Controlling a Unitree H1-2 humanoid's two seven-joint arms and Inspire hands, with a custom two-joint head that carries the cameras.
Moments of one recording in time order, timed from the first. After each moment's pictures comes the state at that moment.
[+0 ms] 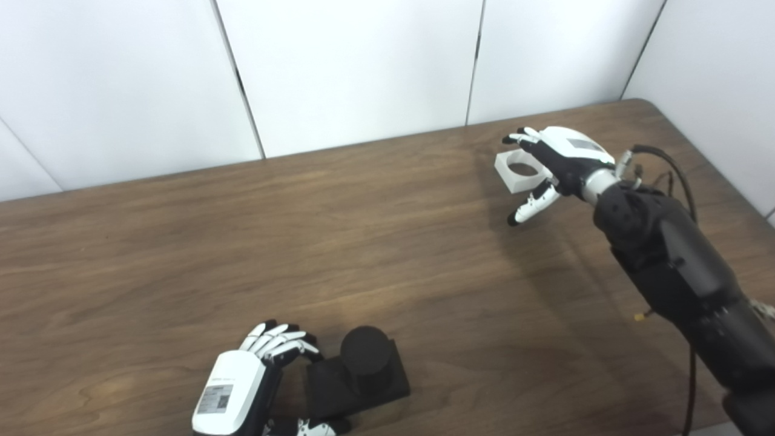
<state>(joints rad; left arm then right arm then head) 0.22 0.29 -0.37 -0.26 0.86 -0.13 0.03 -0.37 -0.61 0.16 -0.06 -0.77 0.44 0.46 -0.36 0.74</state>
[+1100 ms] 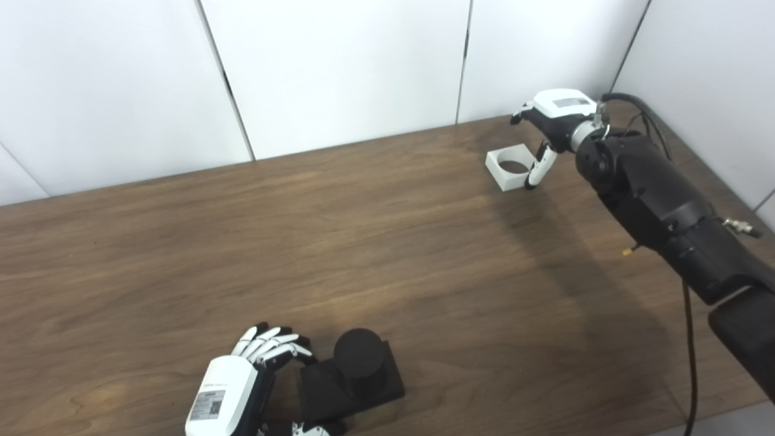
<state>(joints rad) 0.23 0.29 -0.35 -0.27 0.85 -0.13 0.02 -0.58 -0.68 0.32 0.26 -0.87 0.34 0.41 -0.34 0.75</state>
